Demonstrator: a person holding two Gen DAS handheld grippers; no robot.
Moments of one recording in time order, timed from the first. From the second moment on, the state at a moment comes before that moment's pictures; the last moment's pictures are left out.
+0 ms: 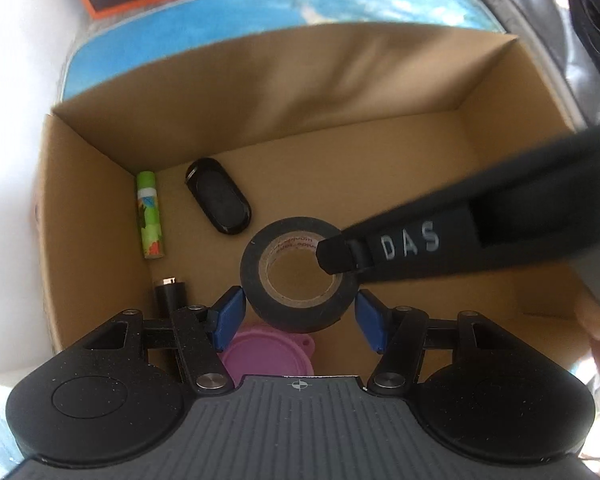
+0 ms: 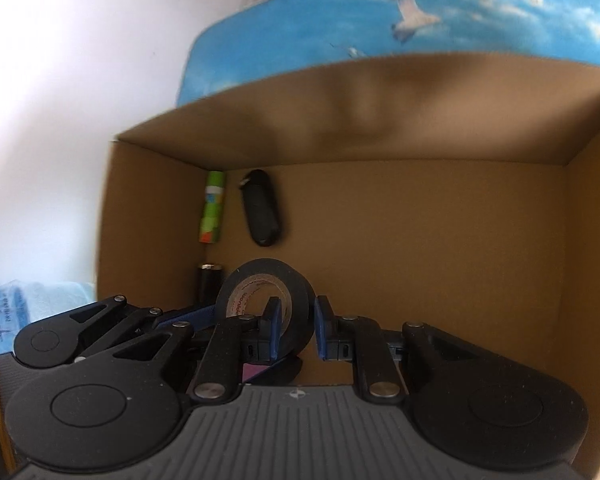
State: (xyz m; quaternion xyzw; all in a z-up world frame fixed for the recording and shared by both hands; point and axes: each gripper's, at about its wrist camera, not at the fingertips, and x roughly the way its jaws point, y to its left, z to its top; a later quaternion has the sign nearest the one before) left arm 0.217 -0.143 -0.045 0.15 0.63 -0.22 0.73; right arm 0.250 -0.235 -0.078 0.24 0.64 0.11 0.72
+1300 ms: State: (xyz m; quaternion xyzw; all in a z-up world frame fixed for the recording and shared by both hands) left arm 0.149 -0.053 0.068 0.00 0.52 -0.30 0.80; right arm 0.031 -0.263 0.070 0.25 0.49 -0.07 0.83
